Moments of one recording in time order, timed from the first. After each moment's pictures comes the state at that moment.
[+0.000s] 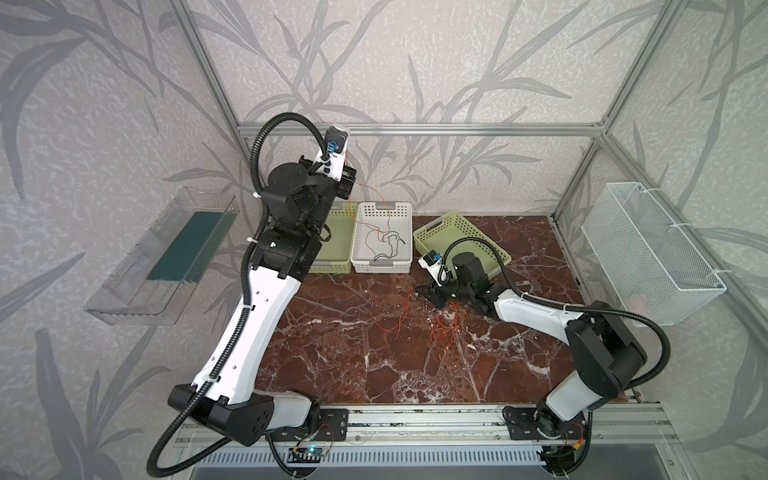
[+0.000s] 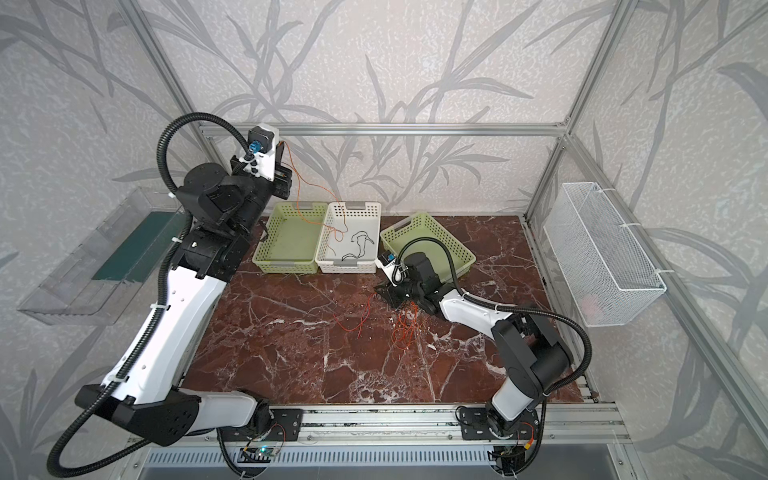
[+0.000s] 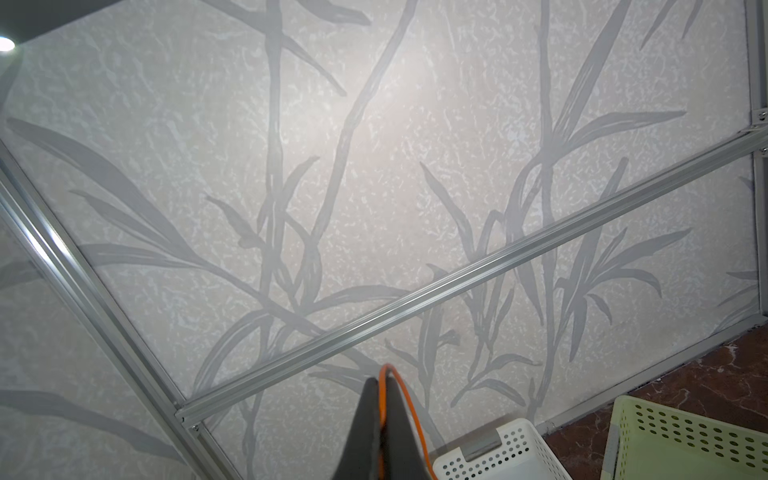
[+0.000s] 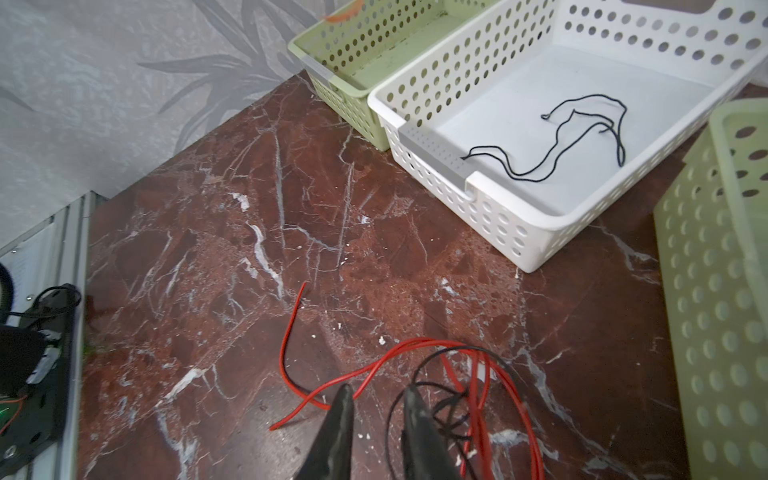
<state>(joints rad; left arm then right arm) -0.31 1.36 1.68 -0.14 -0.11 0.41 0.61 1.60 0.93 0.11 -0.45 0.03</state>
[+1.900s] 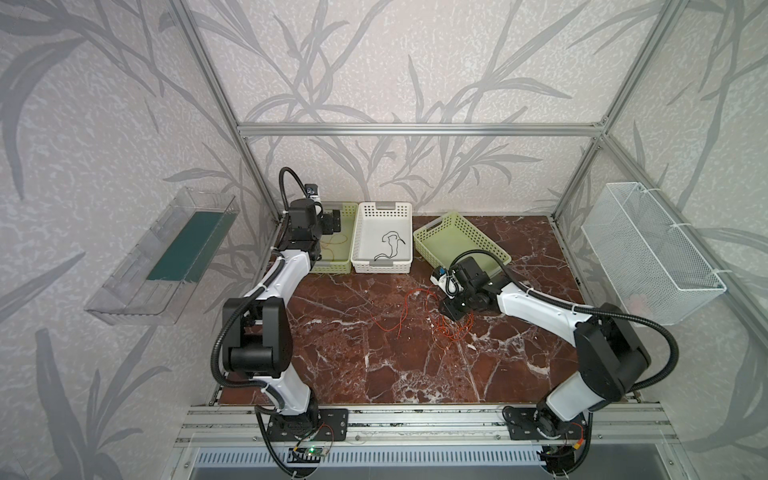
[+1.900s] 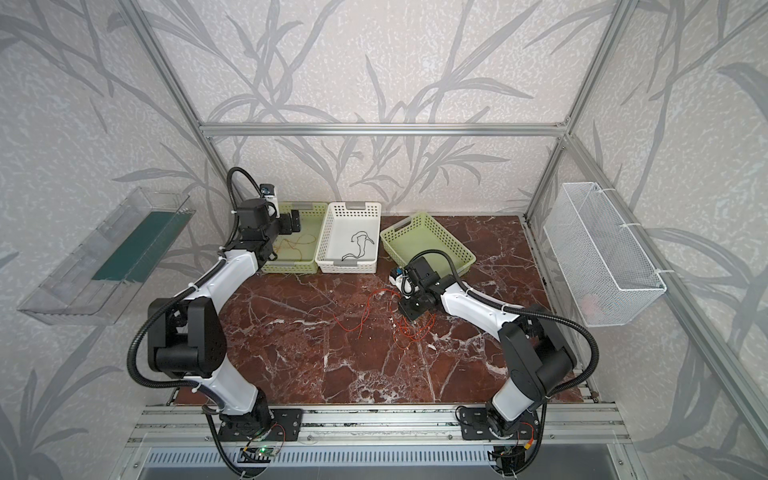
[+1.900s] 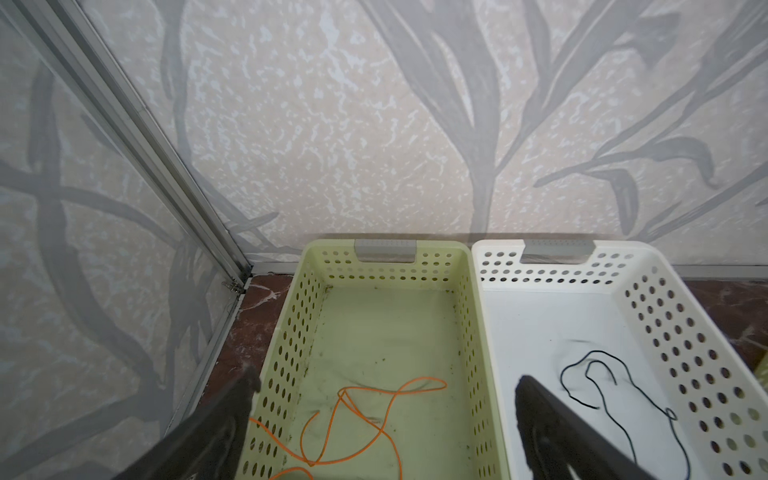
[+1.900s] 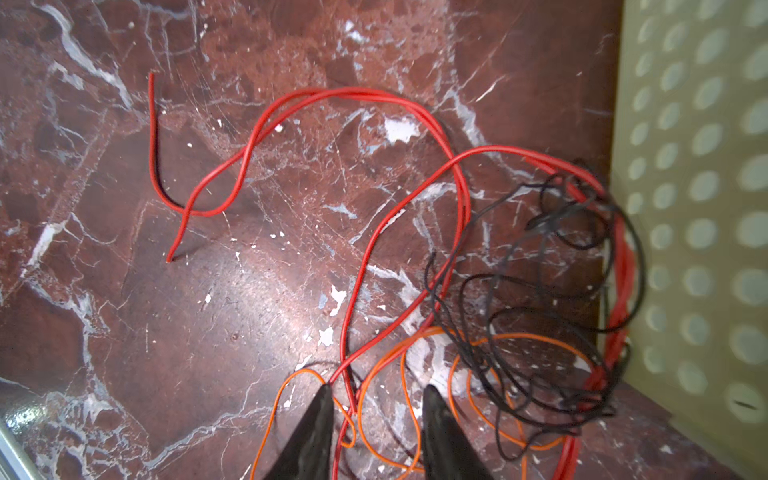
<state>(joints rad) 0.01 1.64 1.26 0.06 -0.07 0.01 0.62 1.64 1.04 -0.49 -0.20 -0.04</state>
